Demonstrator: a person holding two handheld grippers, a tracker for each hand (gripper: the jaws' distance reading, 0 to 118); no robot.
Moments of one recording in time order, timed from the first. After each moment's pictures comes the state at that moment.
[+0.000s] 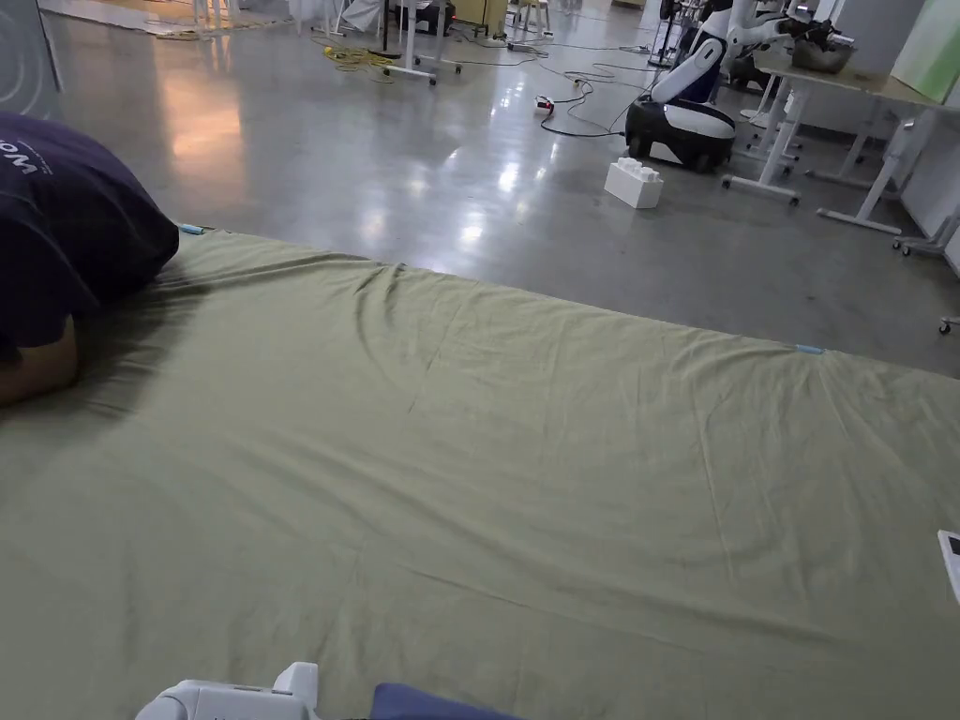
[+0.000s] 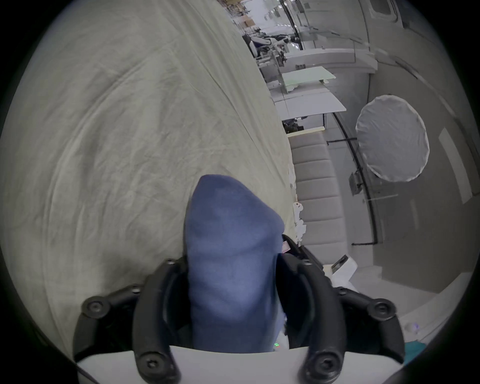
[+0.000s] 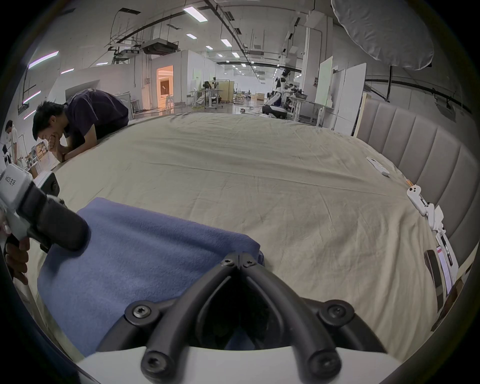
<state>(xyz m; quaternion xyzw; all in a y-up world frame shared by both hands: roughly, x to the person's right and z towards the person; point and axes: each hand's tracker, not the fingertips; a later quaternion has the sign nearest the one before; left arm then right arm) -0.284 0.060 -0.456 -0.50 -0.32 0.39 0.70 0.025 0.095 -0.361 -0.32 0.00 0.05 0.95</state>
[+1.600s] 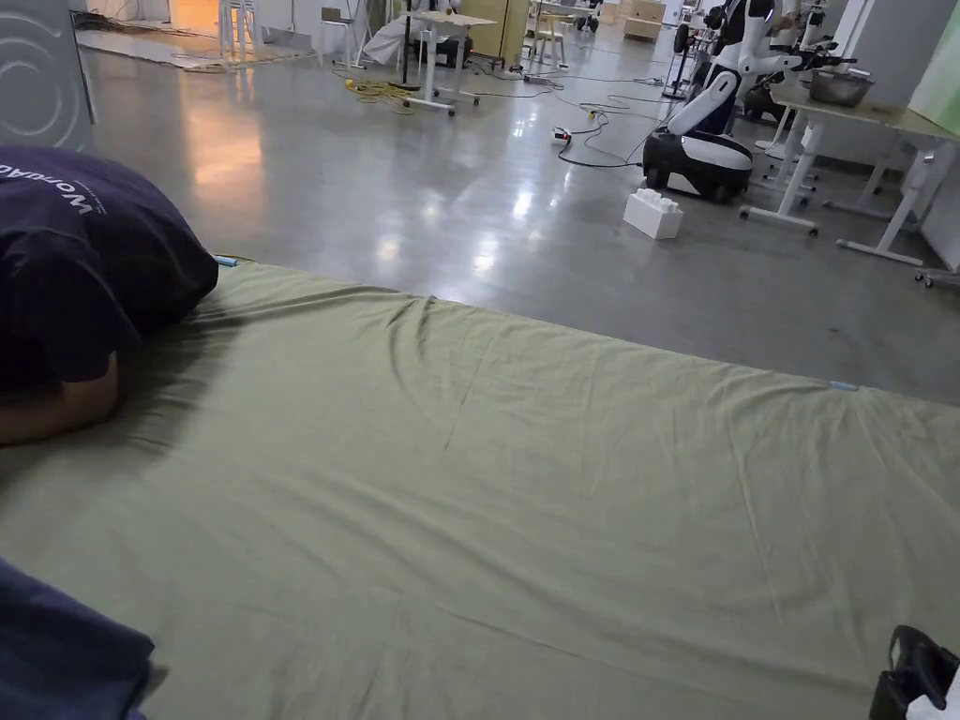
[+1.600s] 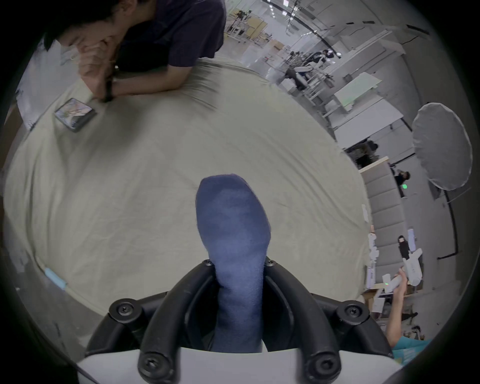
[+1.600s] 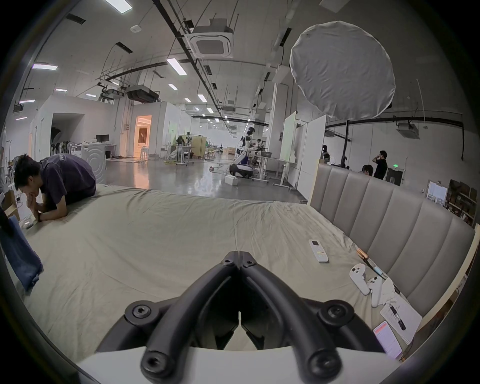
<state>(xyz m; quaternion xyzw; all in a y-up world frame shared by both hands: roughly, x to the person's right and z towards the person) -0.631 0.256 -0.463 -0.53 -0.07 0.23 0.81 0.133 0.271 -0.390 -0.14 -0.09 0.08 0.98</state>
